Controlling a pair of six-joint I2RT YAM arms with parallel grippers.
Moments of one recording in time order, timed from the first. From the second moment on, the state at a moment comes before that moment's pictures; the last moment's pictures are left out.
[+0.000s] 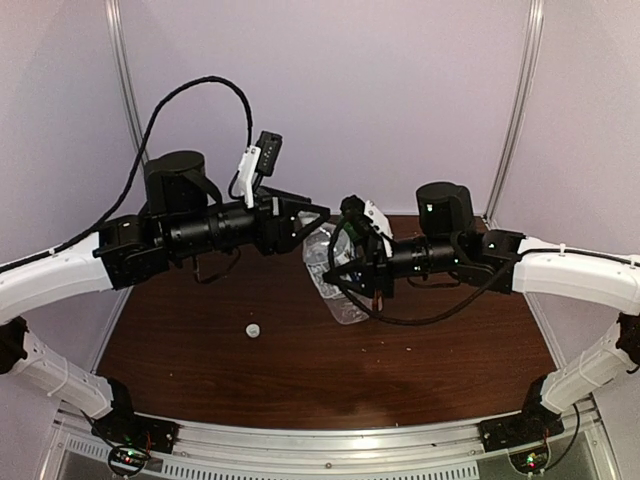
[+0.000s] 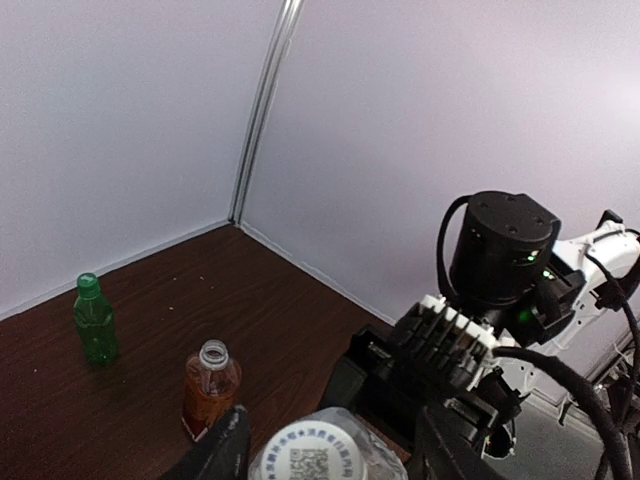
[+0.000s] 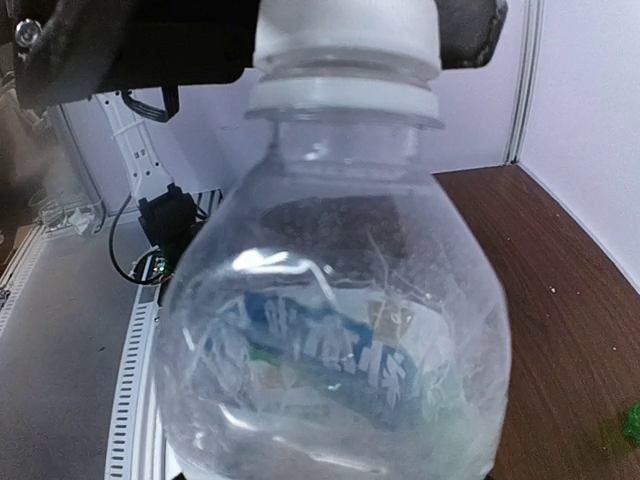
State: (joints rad) left arm -1.04 1.29 1.22 -0.02 0.06 -0.32; right arm 0.90 1.37 1.11 -0.04 -0.47 -0.06
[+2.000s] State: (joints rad) left arm -0.89 1.33 1.16 0.32 1.03 -0.22; right arm 0.90 1.41 1.14 -0.01 -1.09 -0.05
